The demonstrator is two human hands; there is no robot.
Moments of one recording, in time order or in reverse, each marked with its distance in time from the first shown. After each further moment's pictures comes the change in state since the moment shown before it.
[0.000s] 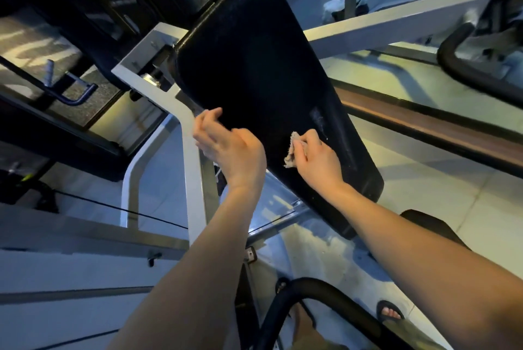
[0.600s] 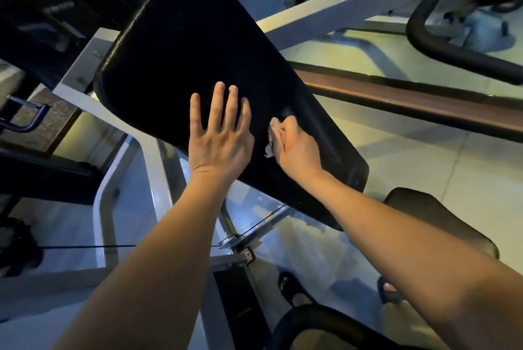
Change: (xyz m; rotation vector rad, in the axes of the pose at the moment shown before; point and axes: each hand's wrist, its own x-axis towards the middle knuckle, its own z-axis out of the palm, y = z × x) left_hand 0.050 -0.035 0.053 0.960 -0.354 1.075; right_hand 0.042 0.023 0.019 -0.006 0.141 0.025
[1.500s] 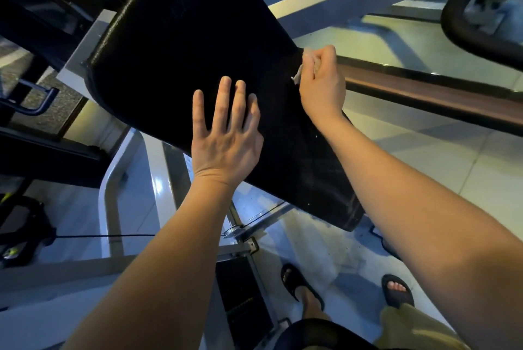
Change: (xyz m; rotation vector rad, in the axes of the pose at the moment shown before) left_hand 0.000 0.003 0.008 0.052 0.077 -0.018; right_hand 0.111 0.008 -0.011 0.169 0.198 0.325
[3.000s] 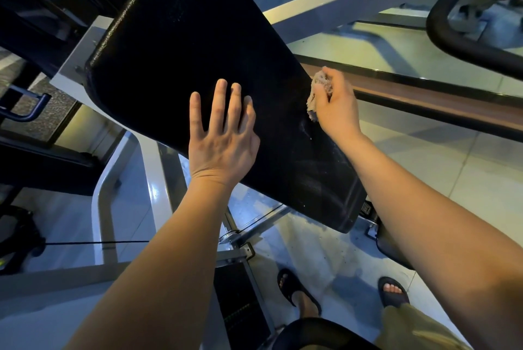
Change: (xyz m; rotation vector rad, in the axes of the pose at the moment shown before) left_hand 0.002 0.001 -0.004 0.010 -0.052 -0.012; right_hand -0.010 0.046 -0.037 0.006 -0.175 0.023
